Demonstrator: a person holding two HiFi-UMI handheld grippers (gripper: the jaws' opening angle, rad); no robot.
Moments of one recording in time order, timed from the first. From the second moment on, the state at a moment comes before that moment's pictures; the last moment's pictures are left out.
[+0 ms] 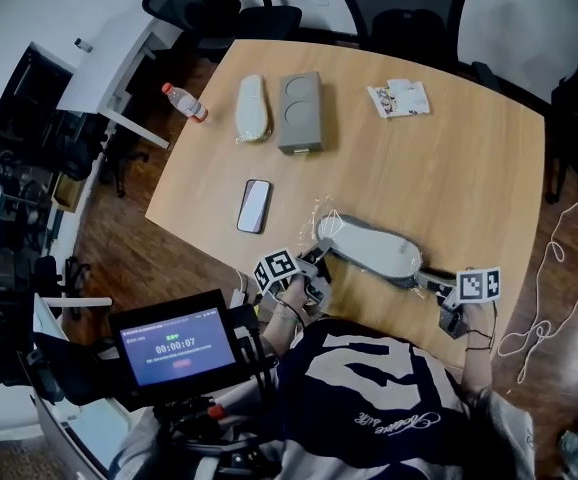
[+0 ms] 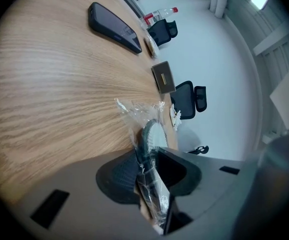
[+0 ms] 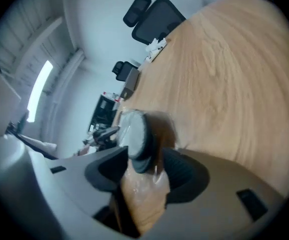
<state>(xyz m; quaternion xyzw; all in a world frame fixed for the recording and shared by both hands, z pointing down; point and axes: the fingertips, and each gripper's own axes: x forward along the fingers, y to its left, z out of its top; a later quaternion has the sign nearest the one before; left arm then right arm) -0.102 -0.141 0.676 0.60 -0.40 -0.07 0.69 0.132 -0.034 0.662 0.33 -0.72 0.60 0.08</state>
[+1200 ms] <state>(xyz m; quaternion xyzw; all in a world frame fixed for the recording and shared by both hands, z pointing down) -0.102 -0.145 0.663 0.69 -0.45 0.05 0.57 0.136 -0.042 0.638 0.40 -0.74 0.54 0.06</state>
